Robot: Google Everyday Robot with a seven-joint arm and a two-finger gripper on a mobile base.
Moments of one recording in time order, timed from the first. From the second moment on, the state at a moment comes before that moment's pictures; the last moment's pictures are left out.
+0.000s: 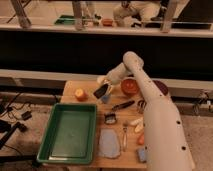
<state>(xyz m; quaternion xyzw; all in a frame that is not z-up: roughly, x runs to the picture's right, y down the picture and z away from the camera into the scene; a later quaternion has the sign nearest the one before) -0.009 -0.015 0.899 -0.19 -0.46 -0.23 0.84</state>
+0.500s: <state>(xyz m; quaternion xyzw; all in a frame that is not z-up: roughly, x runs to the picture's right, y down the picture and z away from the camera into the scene) -0.006 -0.013 0.899 -0.19 -0.46 -0.23 0.84</state>
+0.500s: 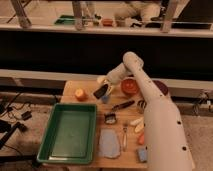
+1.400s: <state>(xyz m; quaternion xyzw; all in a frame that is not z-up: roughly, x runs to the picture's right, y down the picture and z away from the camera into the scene) -0.003 -0.014 0.900 -0.18 -0.46 -0.23 0.84</state>
